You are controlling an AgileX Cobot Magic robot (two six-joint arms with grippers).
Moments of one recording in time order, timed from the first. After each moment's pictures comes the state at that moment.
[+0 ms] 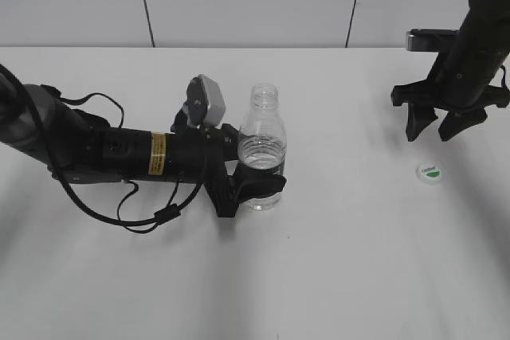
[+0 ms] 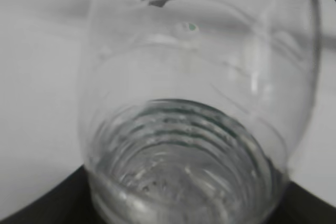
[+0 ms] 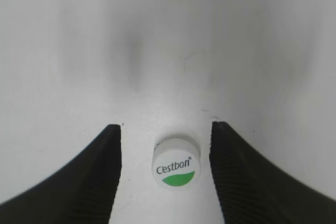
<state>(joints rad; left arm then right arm) -0.39 2.24 -1.05 1.24 -1.01 -0.59 0.13 2.08 -1.45 0.06 0.87 -0.03</state>
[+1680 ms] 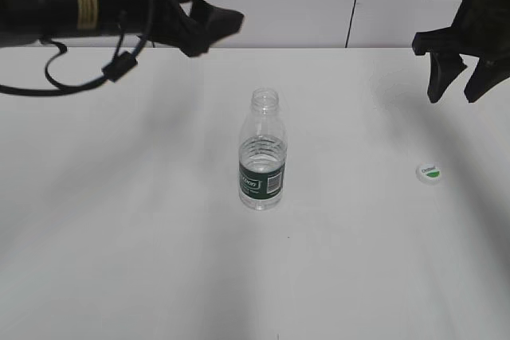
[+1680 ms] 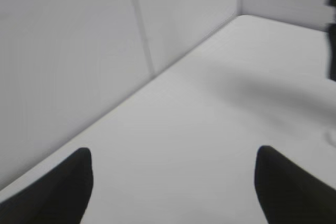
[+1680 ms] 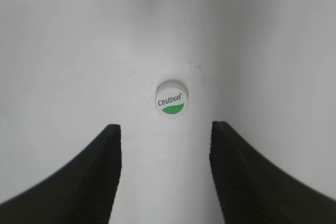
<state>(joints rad) -0.39 1.68 -1.05 1.18 -0.46 -0.87 0.13 2.00 -1.64 0.06 1.21 -0.03</state>
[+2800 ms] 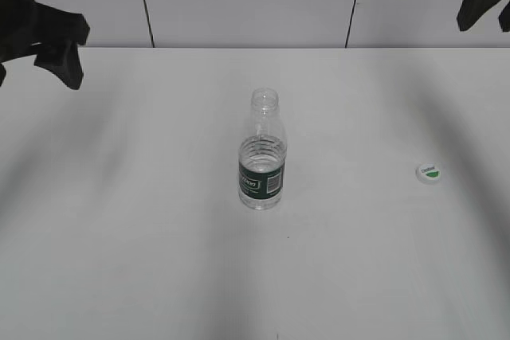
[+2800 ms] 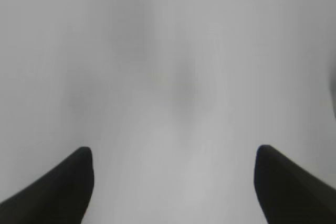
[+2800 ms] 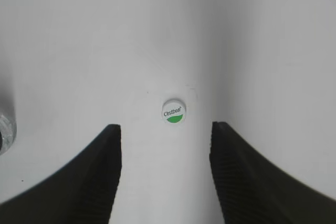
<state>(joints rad) -0.31 1.53 -1.27 0.18 0.99 -0.34 0.13 1.81 -1.69 0.06 1.21 -0.03</state>
